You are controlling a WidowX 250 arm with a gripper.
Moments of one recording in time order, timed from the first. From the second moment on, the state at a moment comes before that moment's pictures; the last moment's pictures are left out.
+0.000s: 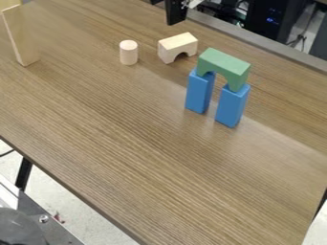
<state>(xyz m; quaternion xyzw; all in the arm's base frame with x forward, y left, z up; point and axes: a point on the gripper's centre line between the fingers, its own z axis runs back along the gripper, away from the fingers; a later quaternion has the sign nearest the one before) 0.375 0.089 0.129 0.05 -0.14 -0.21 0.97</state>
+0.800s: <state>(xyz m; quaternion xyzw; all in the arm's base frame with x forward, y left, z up) 0.370 0.122 0.097 0.06 -0.09 -0.16 0.98</state>
